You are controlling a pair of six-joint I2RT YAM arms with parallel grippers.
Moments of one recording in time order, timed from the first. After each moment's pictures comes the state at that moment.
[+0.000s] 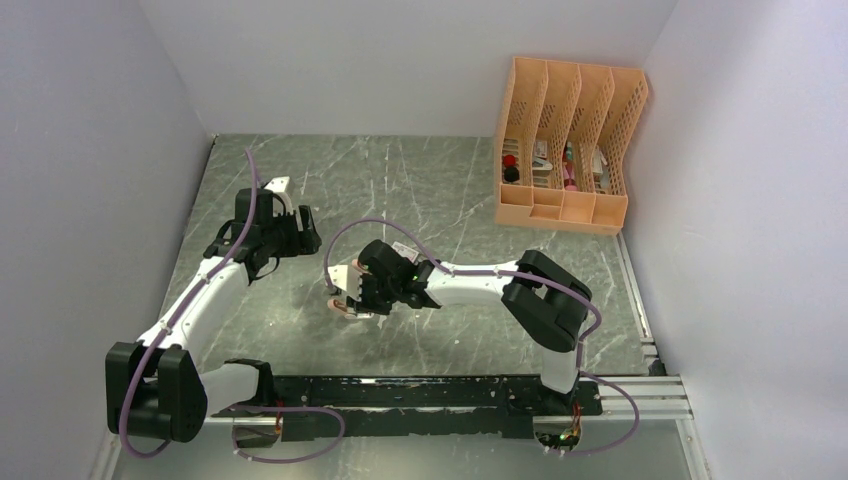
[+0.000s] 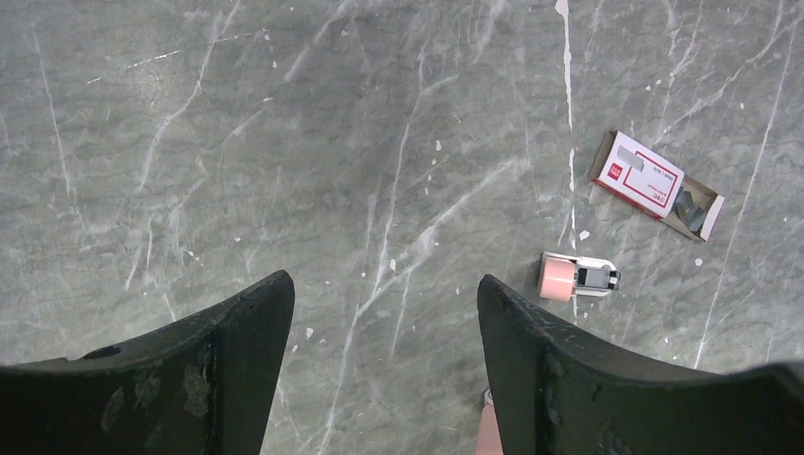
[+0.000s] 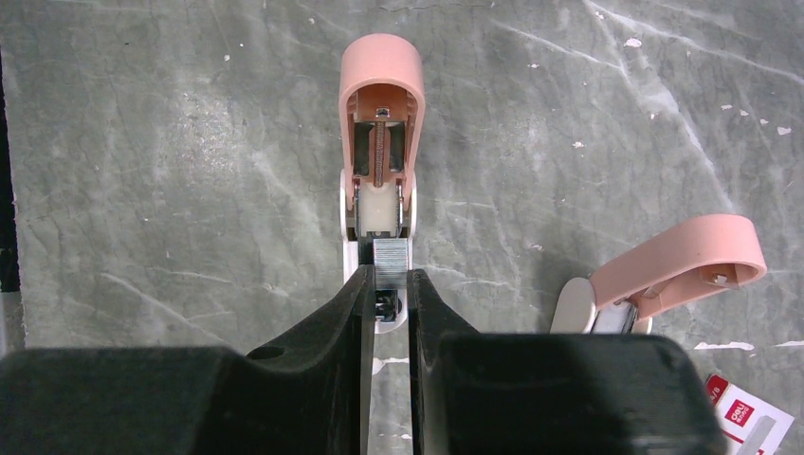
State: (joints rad) left arm -0.13 1.17 0.78 -0.34 0.12 -0.23; right arm 1.06 1.86 1.11 -0.05 -0.30 -0.47
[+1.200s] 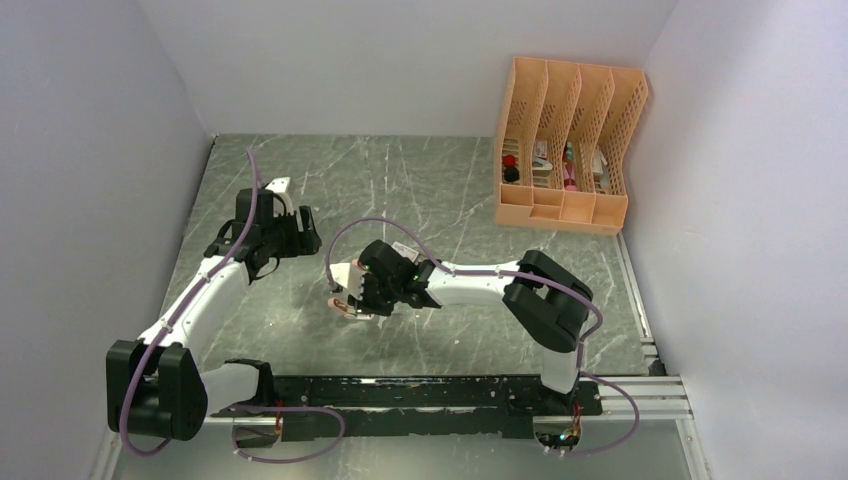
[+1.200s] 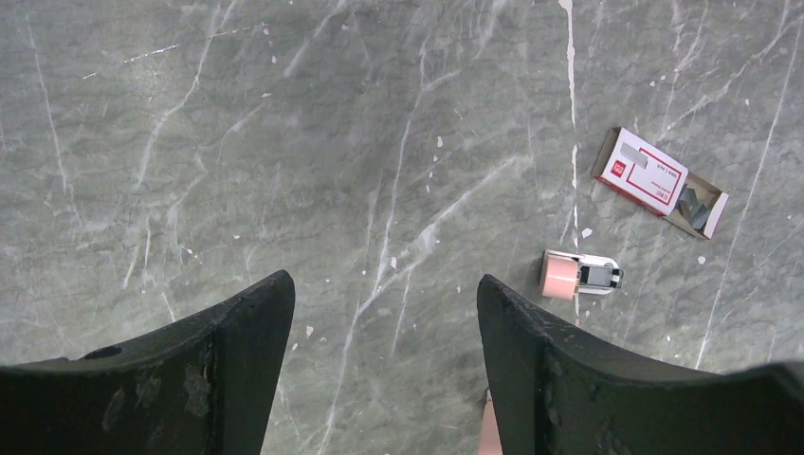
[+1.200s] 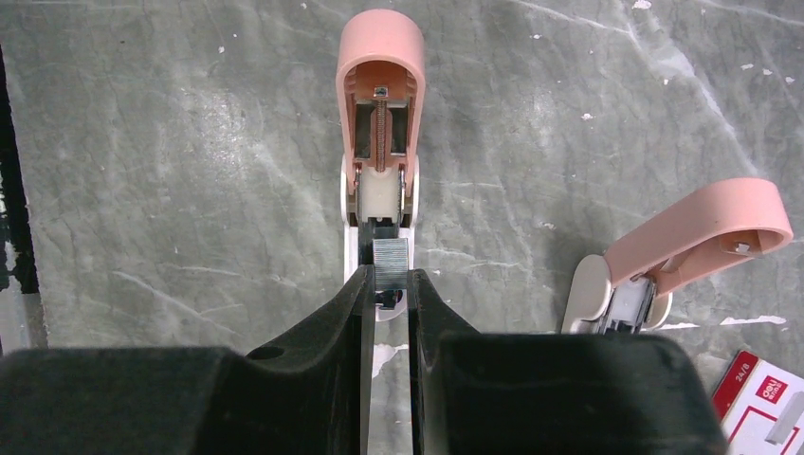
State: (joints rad) left arm -0.13 1.17 0.78 -0.34 0.12 -0.23; right arm 1.06 1.86 1.11 -0.08 -0.28 -0.41
